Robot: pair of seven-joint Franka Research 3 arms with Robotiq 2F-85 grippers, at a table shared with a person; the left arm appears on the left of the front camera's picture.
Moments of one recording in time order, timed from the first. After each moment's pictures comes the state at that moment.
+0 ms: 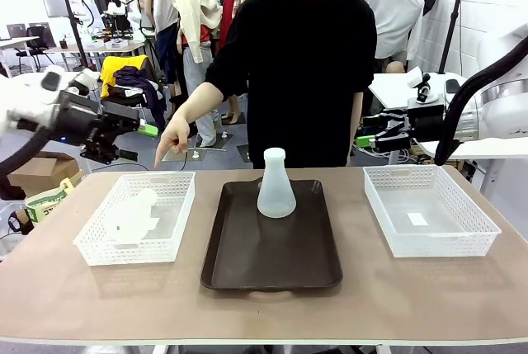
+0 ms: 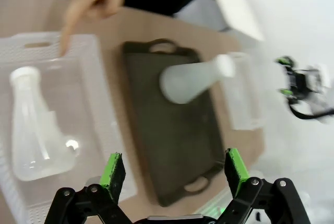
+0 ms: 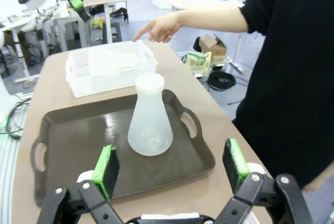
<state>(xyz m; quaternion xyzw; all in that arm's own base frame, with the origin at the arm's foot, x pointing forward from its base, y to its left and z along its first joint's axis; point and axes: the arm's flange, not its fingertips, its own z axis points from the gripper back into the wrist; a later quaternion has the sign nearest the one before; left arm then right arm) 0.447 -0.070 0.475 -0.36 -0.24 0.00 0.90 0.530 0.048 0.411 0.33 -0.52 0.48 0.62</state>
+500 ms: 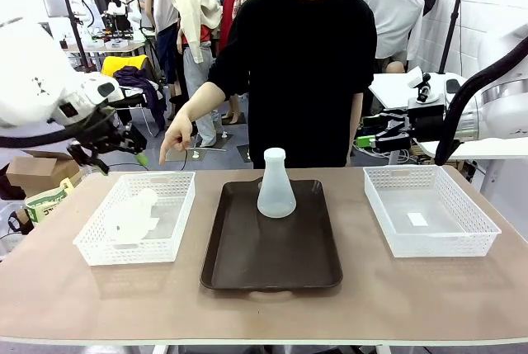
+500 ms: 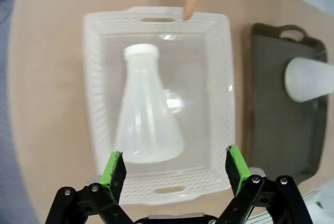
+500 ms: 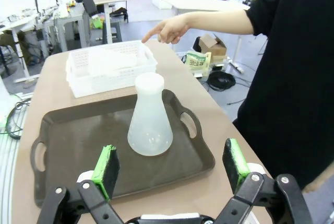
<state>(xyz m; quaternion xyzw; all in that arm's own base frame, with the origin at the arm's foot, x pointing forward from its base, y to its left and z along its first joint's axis) 0.493 -0.070 0.478 -0.09 -0.16 0.03 0.98 0.530 0.048 0.411 0.33 -0.52 0.48 0.62</state>
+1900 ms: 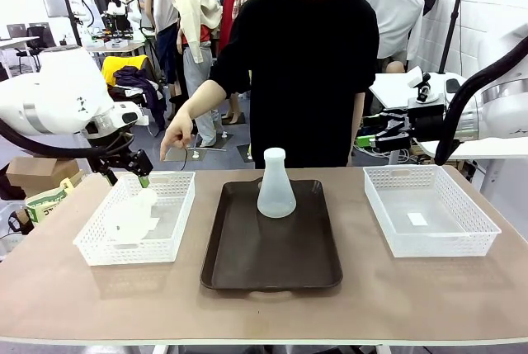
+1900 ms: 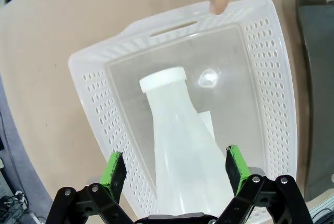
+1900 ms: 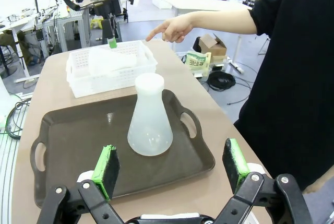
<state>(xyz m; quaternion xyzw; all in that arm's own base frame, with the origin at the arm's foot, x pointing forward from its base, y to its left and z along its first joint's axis) 0.571 -0.067 0.401 -0.02 -0.10 -0.11 0.99 0.530 0.048 0.412 0.33 -0.52 0.48 0.62</state>
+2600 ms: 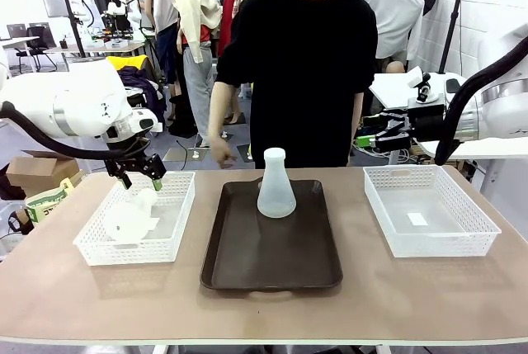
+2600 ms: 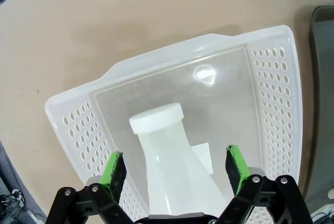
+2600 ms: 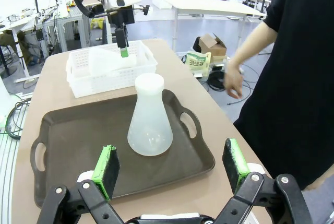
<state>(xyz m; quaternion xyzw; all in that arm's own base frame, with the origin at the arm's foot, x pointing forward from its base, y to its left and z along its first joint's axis) 0.613 -0.080 0.369 -0.03 -0.07 -0.10 0.99 0.530 0.048 0.412 0.33 -0.52 0.48 0.62</state>
